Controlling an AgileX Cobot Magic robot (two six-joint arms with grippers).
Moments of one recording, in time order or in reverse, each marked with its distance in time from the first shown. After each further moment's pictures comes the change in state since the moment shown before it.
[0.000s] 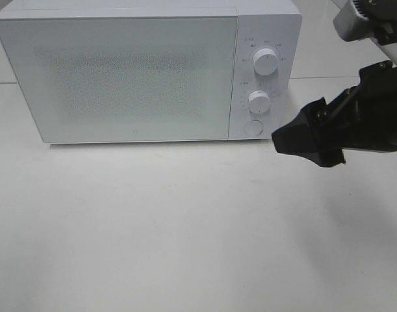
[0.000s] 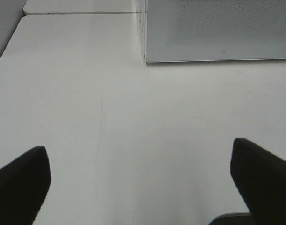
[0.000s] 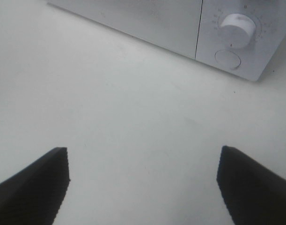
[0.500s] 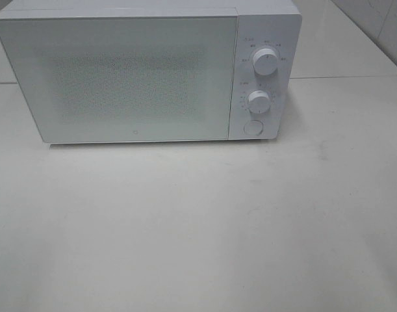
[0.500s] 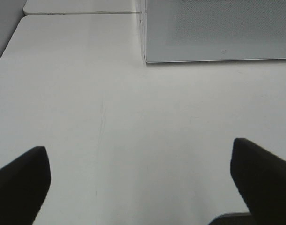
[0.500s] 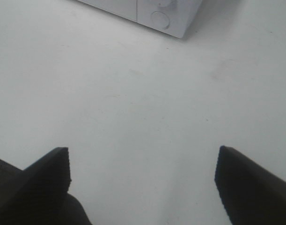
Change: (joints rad) left arm 0.000 0.000 0.000 0.000 0.000 0.000; right arm -0.062 -0.421 -0.024 -0.308 0.443 0.247
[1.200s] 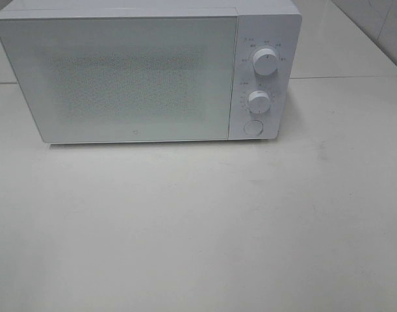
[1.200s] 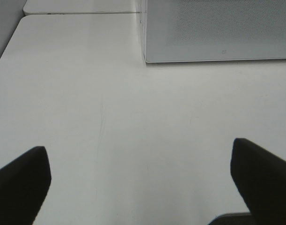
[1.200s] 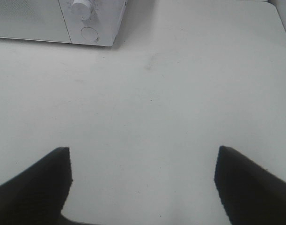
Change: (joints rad) left arm 0.000 0.000 0.000 0.000 0.000 0.000; right arm -0.262 -0.580 0.161 0.000 0.190 0.025
